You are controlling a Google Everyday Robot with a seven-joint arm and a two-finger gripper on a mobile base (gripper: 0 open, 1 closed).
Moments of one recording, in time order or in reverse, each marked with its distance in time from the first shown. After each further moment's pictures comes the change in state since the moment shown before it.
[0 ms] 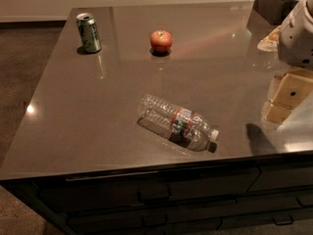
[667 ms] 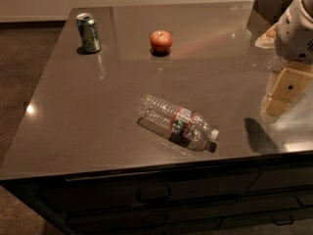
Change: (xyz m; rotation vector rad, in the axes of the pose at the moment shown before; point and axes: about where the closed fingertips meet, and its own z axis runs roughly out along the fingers) arm 0.002 -0.014 0.005 -0.009 0.003 -0.011
